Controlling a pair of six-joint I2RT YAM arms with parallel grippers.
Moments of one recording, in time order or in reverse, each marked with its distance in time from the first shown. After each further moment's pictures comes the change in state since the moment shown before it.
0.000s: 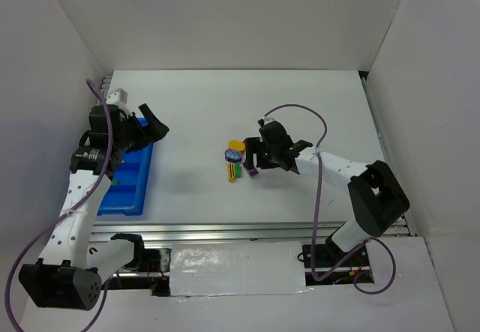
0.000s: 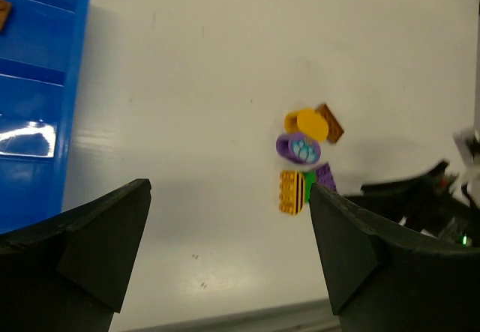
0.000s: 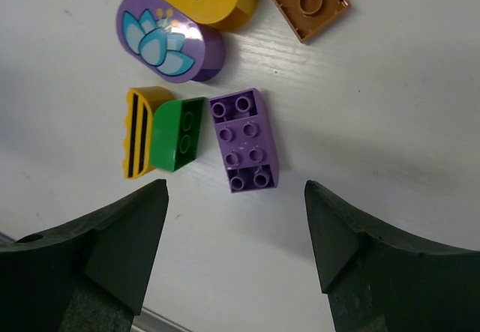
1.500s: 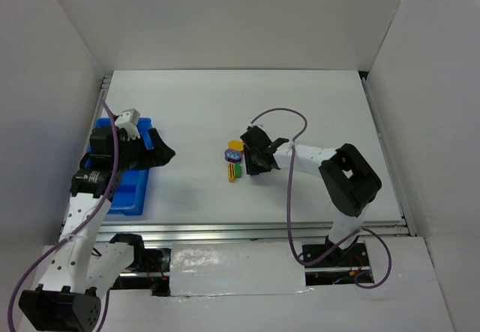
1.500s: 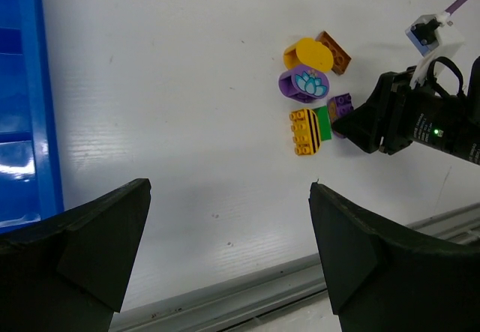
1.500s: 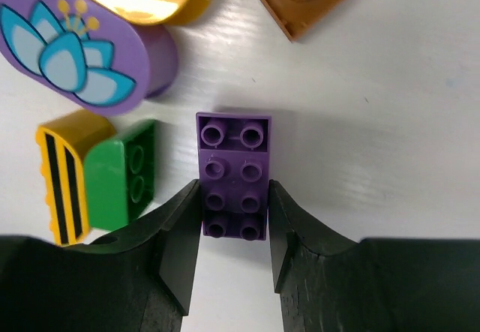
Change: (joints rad) left arm -0.020 -0.177 -0.176 -0.040 0.169 0.204; right arm 0.082 0.274 0.163 -0.112 0.174 0.018
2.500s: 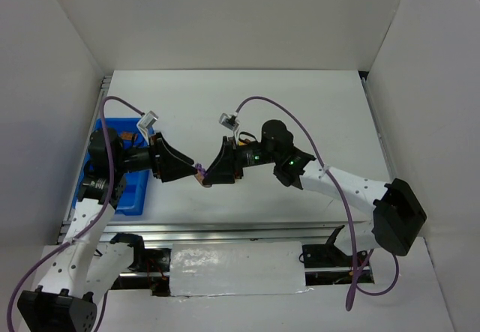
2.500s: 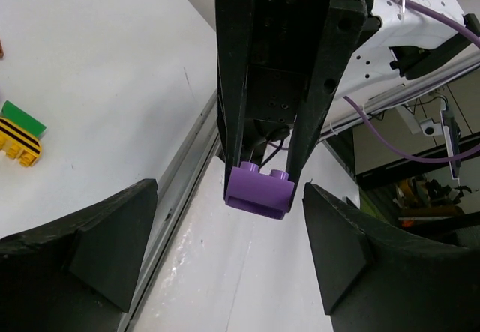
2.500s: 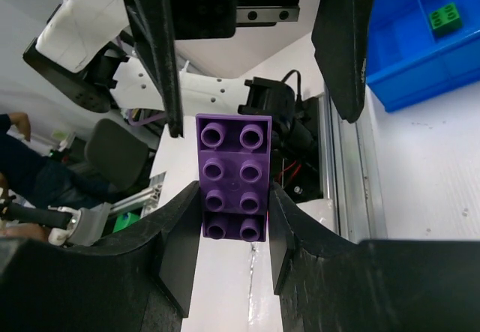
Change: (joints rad) left arm -0.054 -0.040 -0.116 0.477 0.874 -0.271; right arm 0.125 -0.425 -0.151 0.769 -1.053 0.201
